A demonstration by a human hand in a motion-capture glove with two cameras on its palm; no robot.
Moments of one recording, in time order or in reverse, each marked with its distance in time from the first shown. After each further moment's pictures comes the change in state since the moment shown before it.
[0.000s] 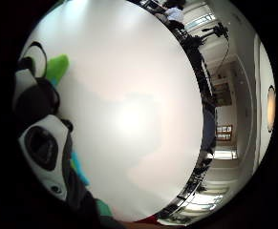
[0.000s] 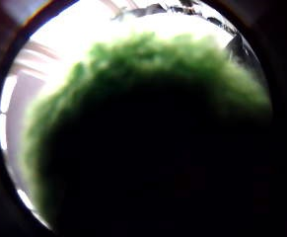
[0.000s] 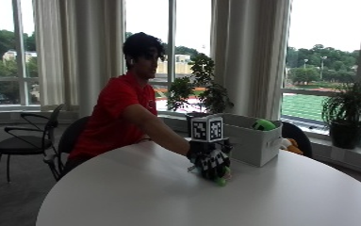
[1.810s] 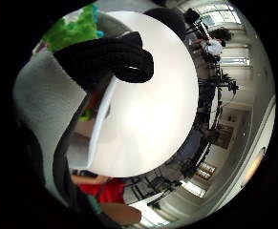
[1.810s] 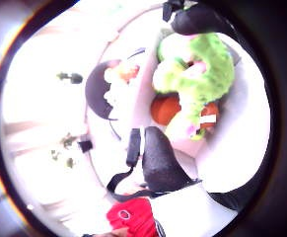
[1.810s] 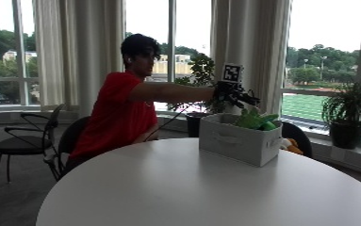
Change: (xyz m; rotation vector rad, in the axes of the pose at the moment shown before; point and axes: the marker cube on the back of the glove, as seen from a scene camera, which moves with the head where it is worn) arm -0.252 0.073 -0.236 -0.220 -0.063 -0.412
